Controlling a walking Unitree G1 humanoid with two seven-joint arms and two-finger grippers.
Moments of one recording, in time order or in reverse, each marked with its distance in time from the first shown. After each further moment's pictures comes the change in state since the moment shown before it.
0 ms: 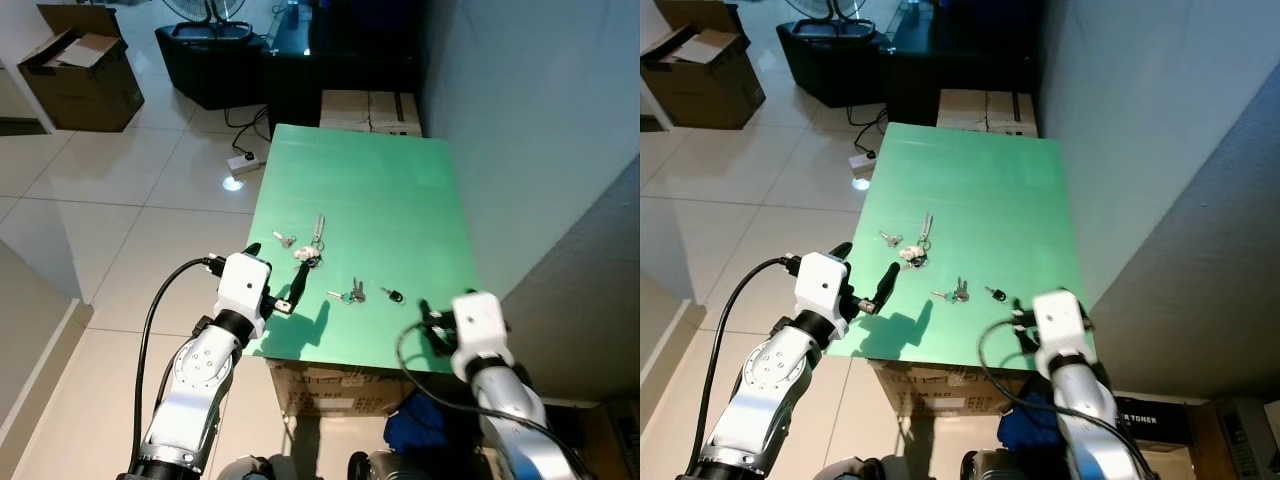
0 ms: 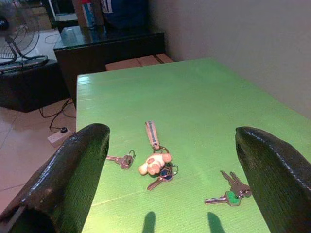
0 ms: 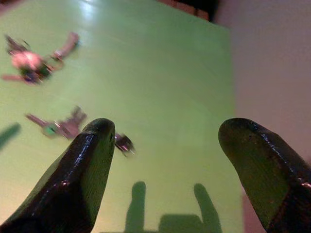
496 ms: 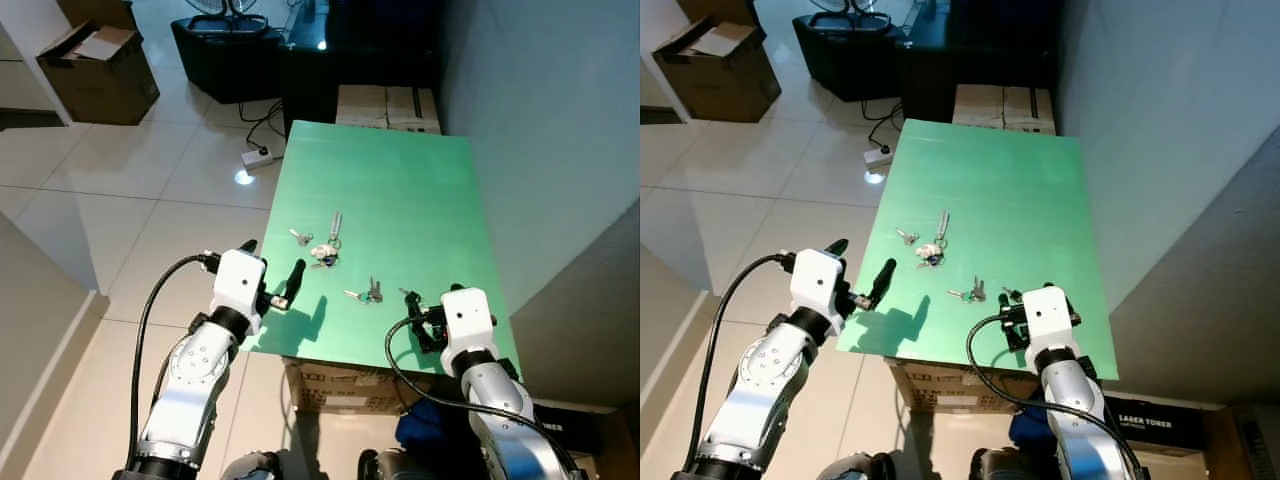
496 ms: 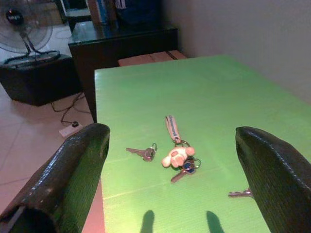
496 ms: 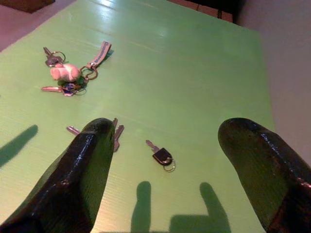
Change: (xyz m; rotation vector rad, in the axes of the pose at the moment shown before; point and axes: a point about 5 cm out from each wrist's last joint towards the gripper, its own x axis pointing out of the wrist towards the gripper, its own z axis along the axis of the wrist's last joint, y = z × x) left arm 0.000 0.005 0.001 -0.011 -0.004 0.000; right arm 0.001 0.008 0.002 0.031 -0.007 0.023
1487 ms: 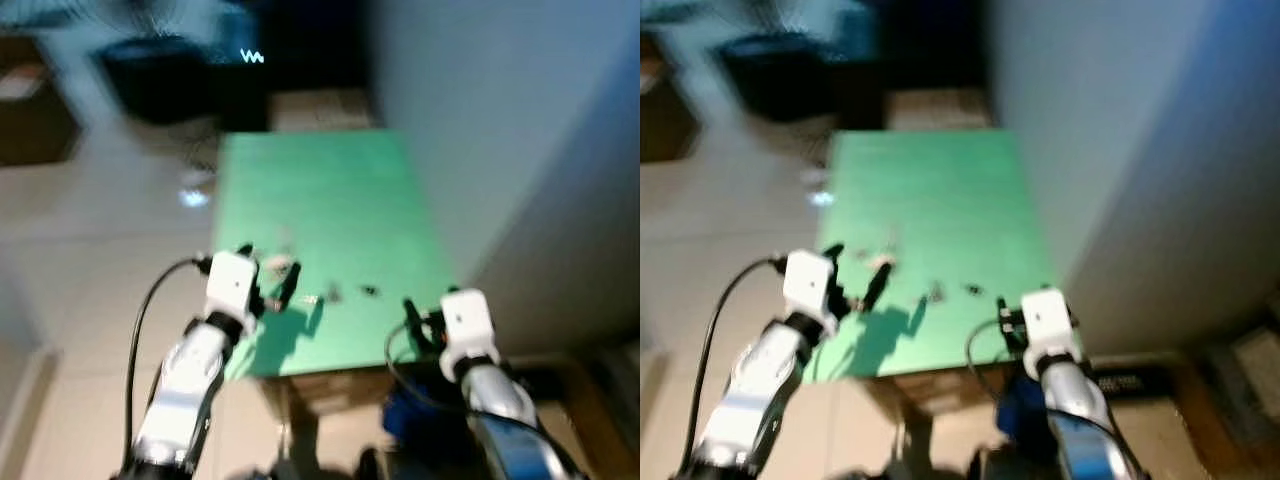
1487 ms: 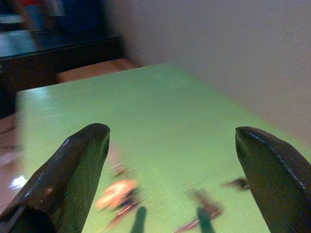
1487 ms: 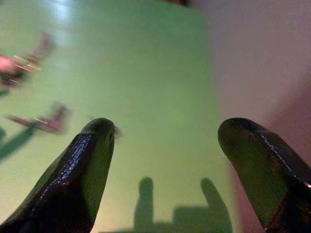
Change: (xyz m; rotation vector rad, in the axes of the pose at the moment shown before) left arm 0.001 -0.003 0.002 -0.042 -0.017 -0.016; right arm -0.005 -0.003 -0.005 -0.010 0.014 0.012
